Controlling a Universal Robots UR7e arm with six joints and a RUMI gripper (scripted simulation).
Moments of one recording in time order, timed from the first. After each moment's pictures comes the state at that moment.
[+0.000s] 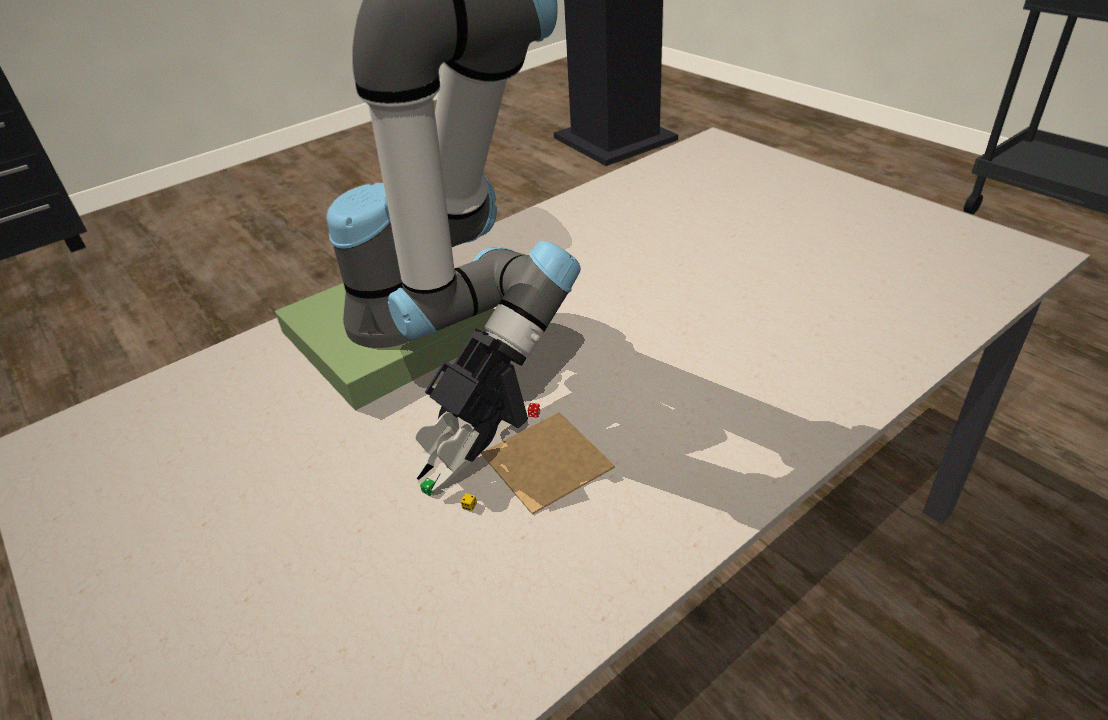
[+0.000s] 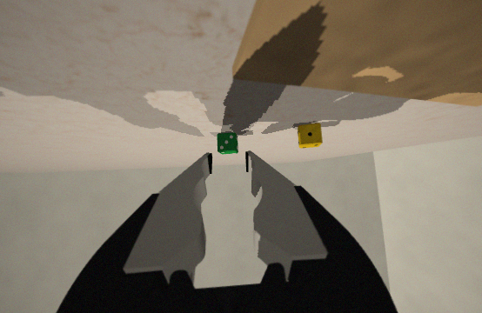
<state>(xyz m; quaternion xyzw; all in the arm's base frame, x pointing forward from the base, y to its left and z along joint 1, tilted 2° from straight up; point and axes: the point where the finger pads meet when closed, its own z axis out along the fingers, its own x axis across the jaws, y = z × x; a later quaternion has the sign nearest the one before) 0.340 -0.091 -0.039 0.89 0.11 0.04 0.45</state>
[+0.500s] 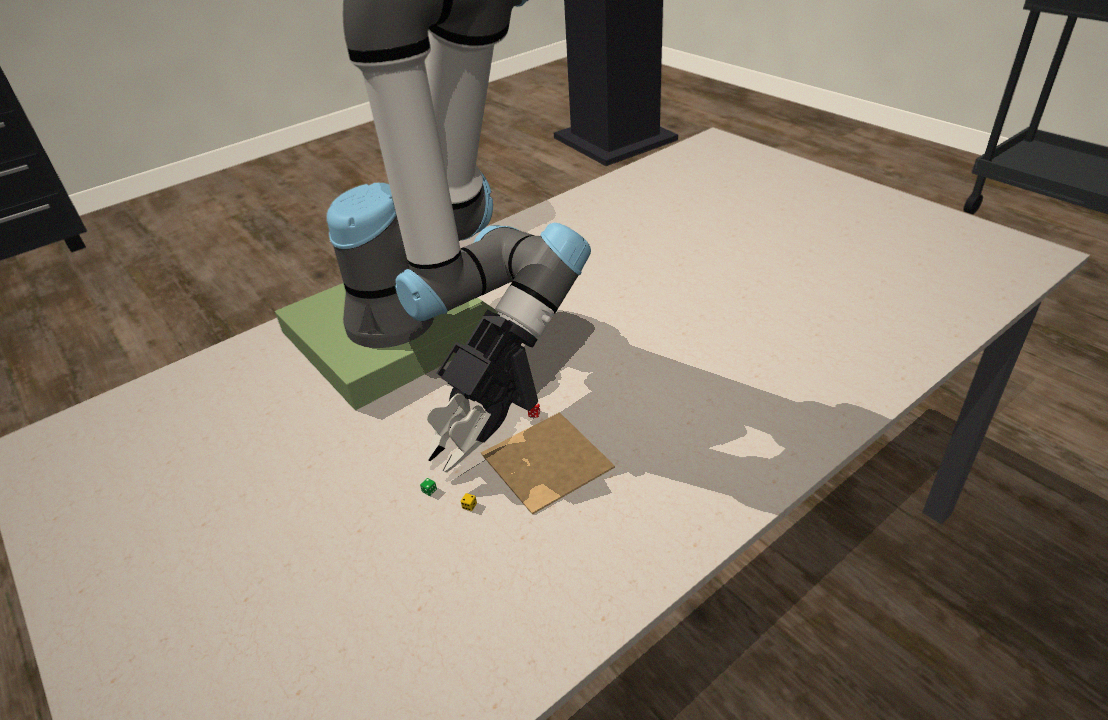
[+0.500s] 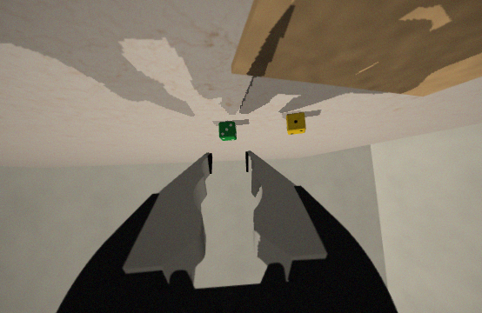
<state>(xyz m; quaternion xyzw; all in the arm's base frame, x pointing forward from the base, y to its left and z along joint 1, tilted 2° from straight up) 0.334 -0.068 -0.021 0.89 0.11 0.04 0.45</state>
